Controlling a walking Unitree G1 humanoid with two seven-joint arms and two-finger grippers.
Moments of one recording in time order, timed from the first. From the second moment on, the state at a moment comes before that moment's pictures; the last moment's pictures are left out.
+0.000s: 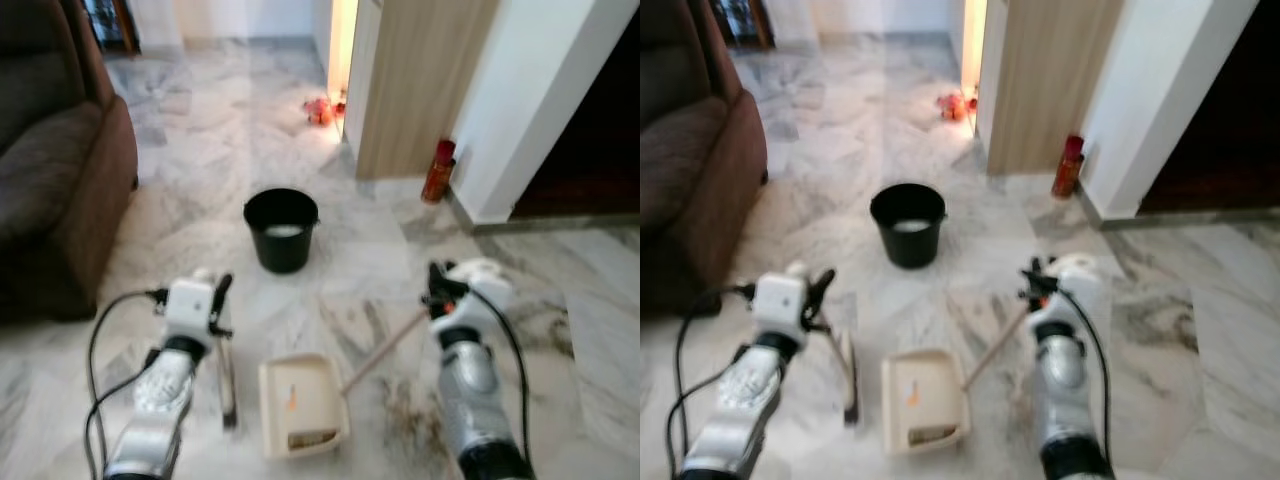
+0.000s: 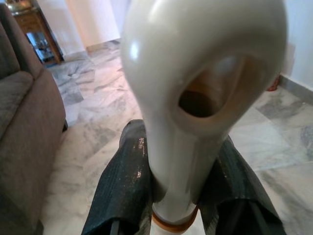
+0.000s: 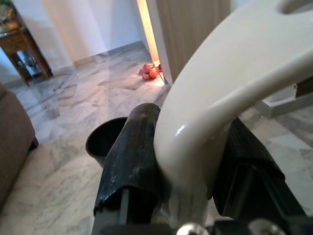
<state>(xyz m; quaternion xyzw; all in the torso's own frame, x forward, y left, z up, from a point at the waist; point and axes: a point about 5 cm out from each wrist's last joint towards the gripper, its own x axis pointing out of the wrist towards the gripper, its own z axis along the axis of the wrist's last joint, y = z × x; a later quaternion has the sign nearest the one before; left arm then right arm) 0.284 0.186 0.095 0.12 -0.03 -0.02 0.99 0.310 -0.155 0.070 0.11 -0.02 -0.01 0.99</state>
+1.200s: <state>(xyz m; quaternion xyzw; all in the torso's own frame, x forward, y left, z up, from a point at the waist) 0.285 0.179 0.095 0.11 -0.04 -0.02 0.99 0.307 -0.162 0.067 0.12 -0.01 -0.01 0.99</state>
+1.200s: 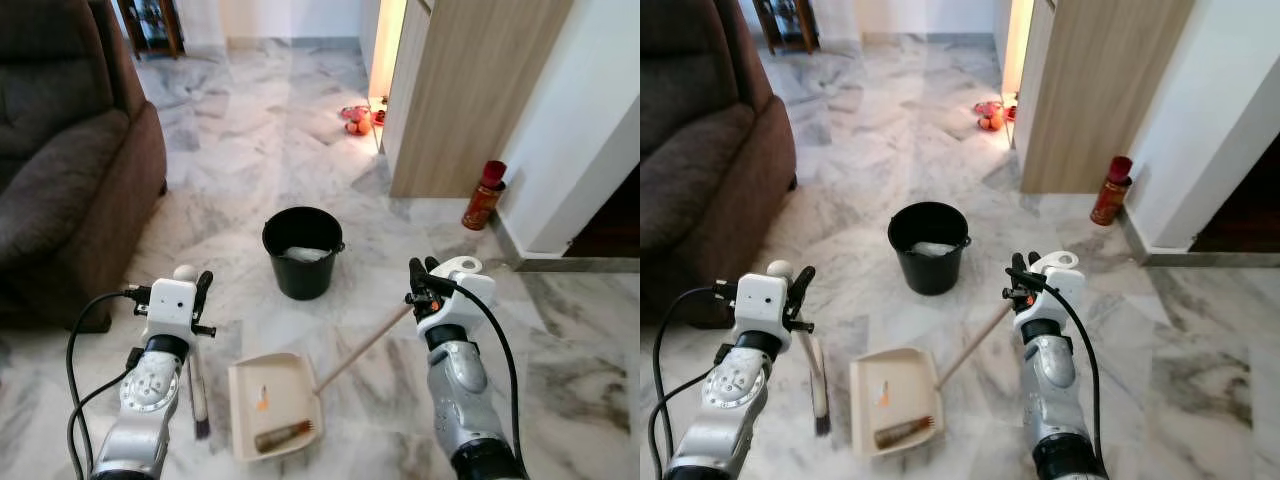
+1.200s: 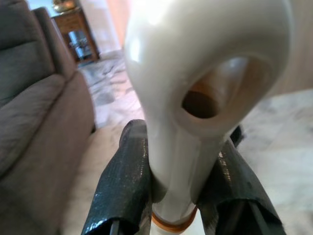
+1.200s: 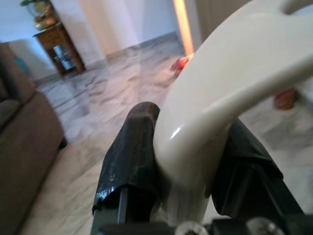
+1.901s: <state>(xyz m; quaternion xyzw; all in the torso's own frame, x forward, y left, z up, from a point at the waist) 0.284 0.183 0.095 0.11 -0.03 -0.02 0.99 0.309 -0.152 0.069 0.11 -0.01 0.01 0.99</state>
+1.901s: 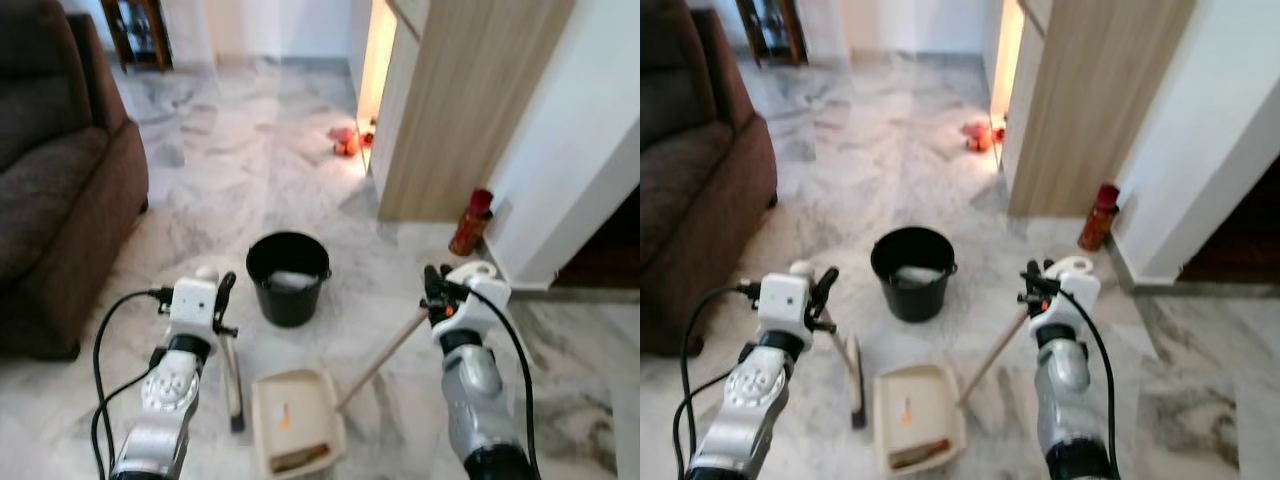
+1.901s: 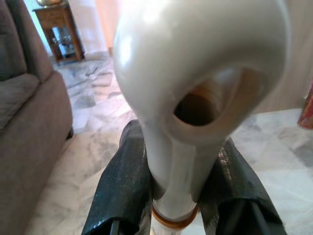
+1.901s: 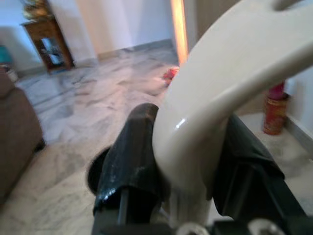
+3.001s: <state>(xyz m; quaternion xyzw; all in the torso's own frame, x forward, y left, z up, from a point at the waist) 0.285 0.184 0.095 0.11 -0.03 -0.02 0.99 0.301 -0.173 0.106 0.11 -0.08 0.00 0.99</state>
